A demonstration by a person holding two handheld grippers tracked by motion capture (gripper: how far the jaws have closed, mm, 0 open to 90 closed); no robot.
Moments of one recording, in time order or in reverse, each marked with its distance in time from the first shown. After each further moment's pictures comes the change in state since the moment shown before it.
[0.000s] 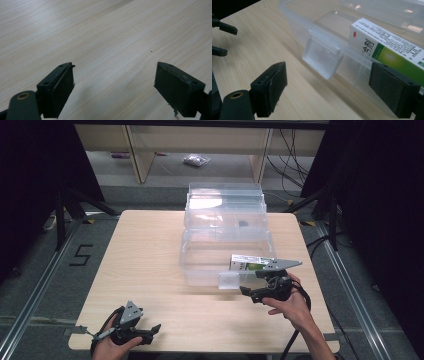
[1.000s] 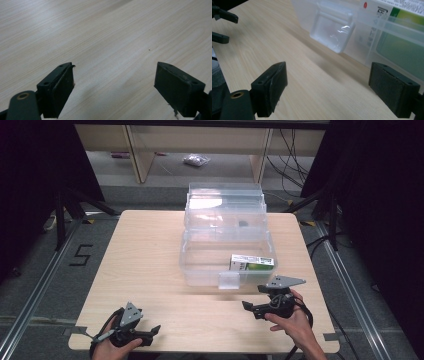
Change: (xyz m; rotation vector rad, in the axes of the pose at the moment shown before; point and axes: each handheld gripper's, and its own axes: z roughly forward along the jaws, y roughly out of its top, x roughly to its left) left arm -0.004 0.000 -0.006 0.026 0.014 0.029; right arm 0.015 -0.042 -0.003 0.003 0.018 0.056
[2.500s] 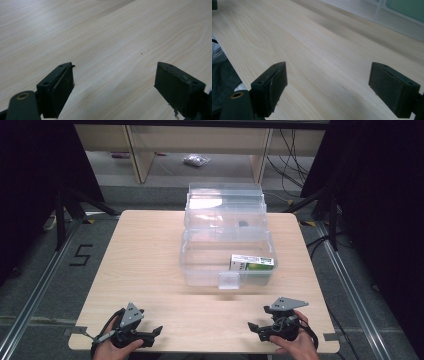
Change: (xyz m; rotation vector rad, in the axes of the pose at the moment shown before) left arm -0.003 0.002 -0.001 -0.024 -0.027 -0.004; right arm 0.015 -0.052 -0.008 0.090 -0.024 0.025
